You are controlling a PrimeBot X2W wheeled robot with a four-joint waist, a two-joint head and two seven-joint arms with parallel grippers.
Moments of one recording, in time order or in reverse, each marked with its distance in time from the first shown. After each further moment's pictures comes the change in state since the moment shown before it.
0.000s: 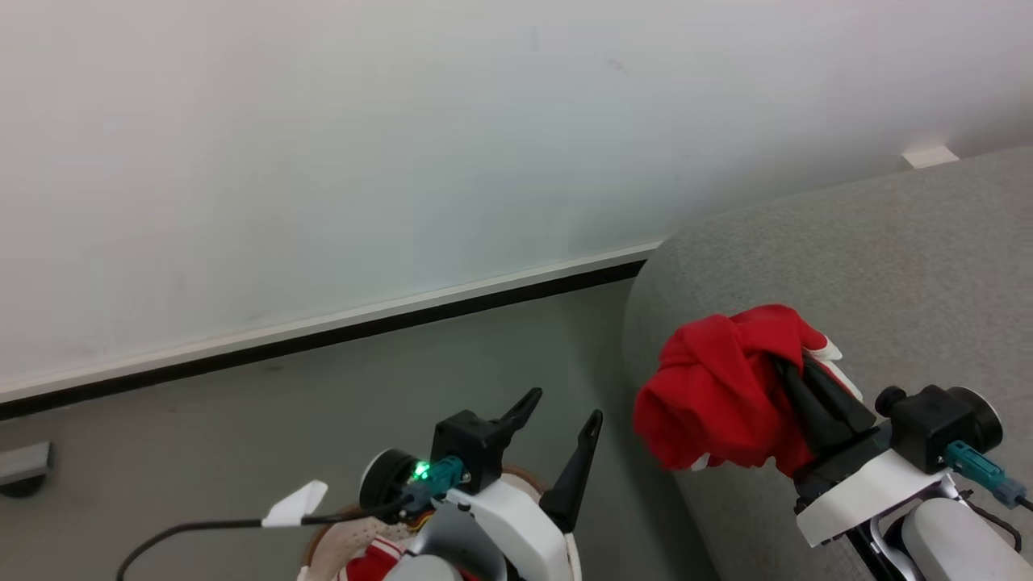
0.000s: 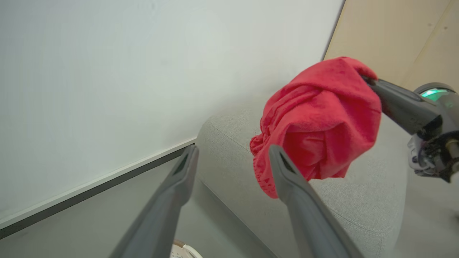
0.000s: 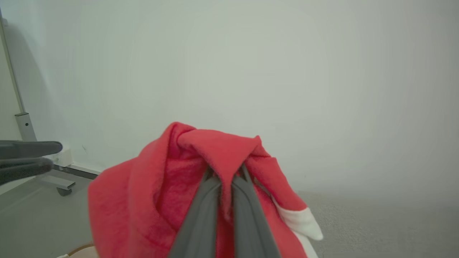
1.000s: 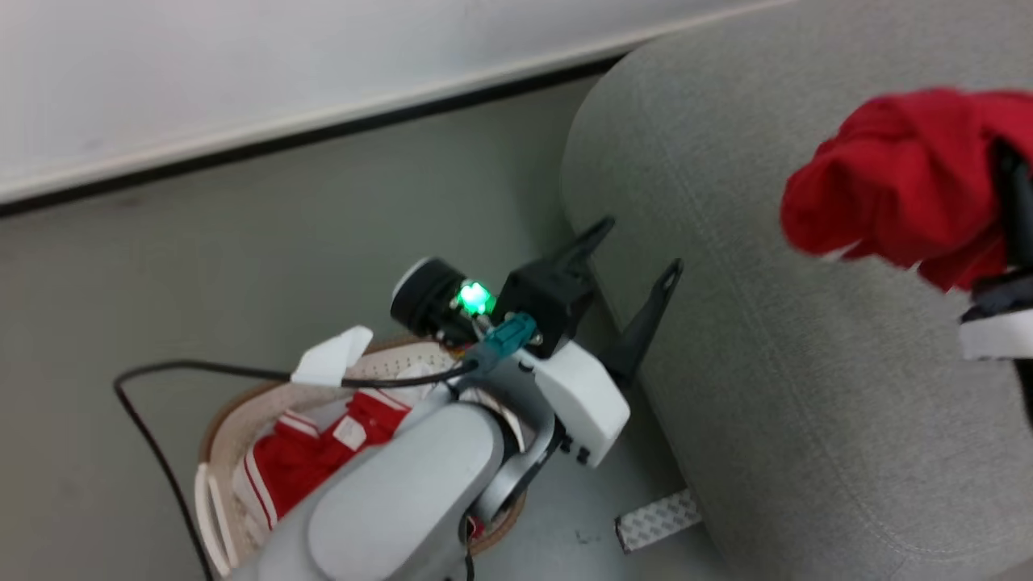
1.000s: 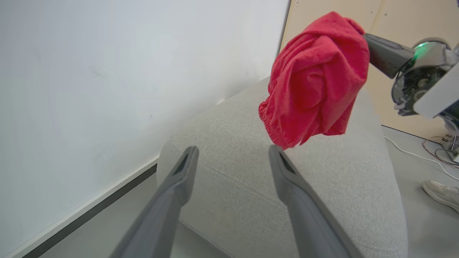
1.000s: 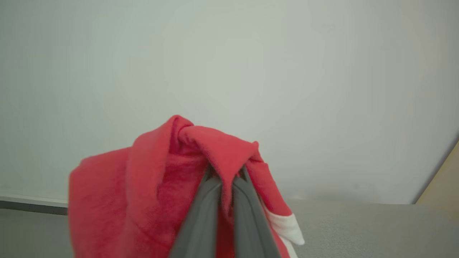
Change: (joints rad) left arm -0.307 -0.003 -0.049 -0.039 0.100 -0.055 0.095; right arm -0.142 -0.013 -0.359 -0.060 -0.114 0.000 0.000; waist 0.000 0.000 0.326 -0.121
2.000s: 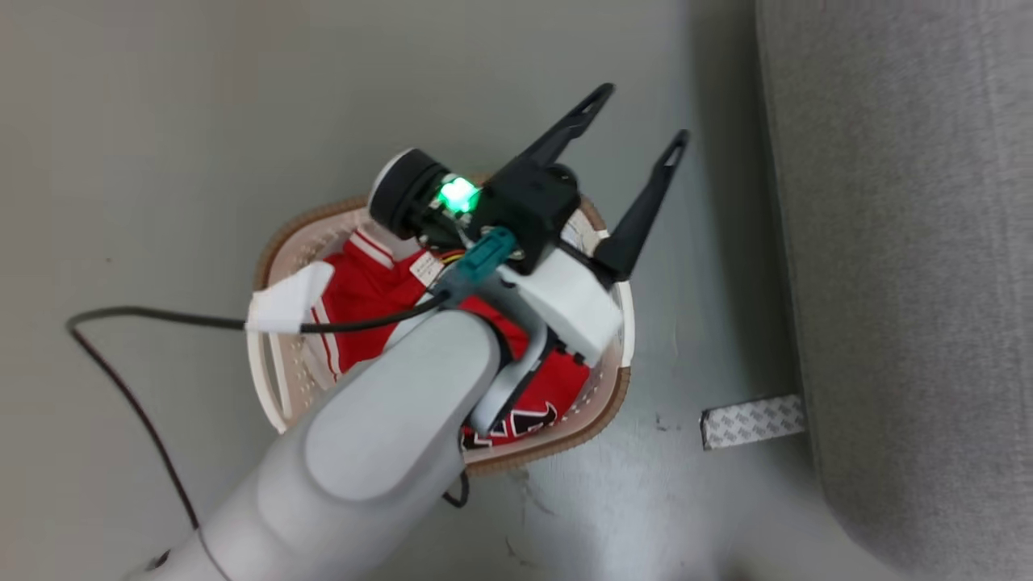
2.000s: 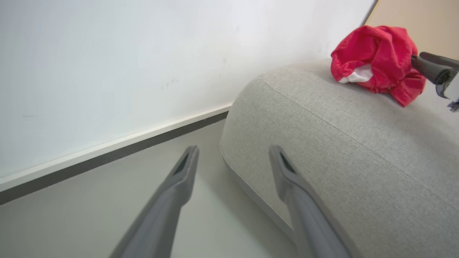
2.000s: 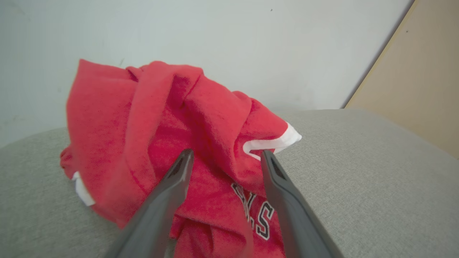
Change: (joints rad) left arm -0.227 -0.040 0.034 0.129 0.030 -0.032 -0.142; right arm -0.343 -0.044 -0.627 0.448 -0.227 0.000 0.000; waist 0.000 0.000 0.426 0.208
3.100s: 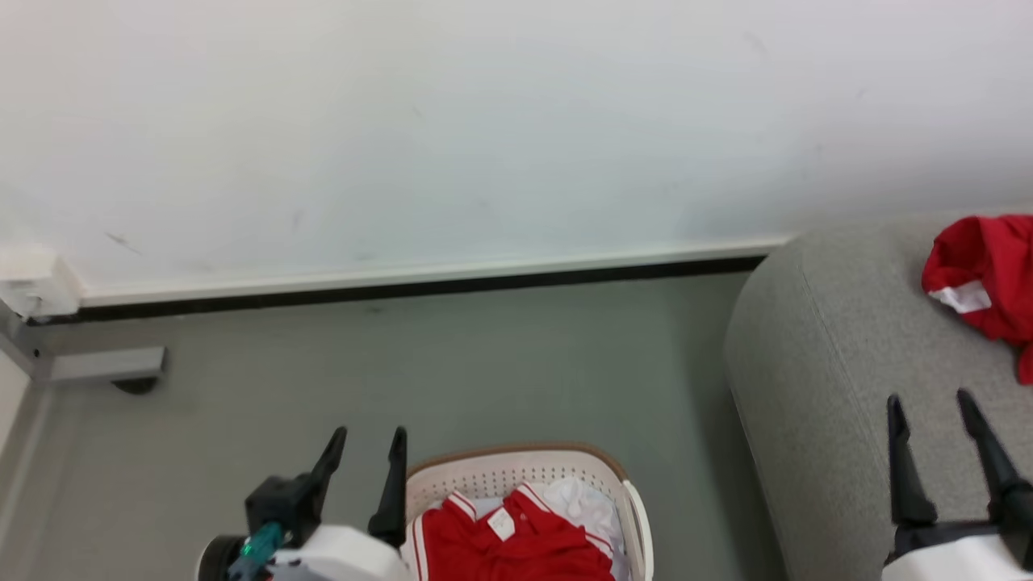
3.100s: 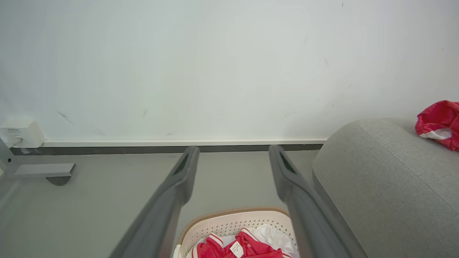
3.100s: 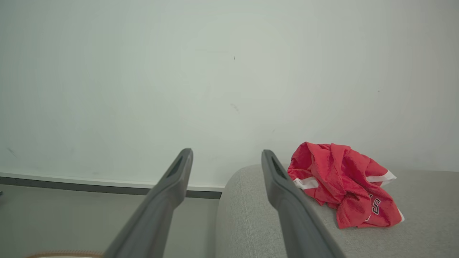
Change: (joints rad) left arm 0.695 0.102 0.299 0.082 -0.145 0.127 -0.201; right arm 0.767 0.279 0.388 -0.497 -0.041 0.000 0.000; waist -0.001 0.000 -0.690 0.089
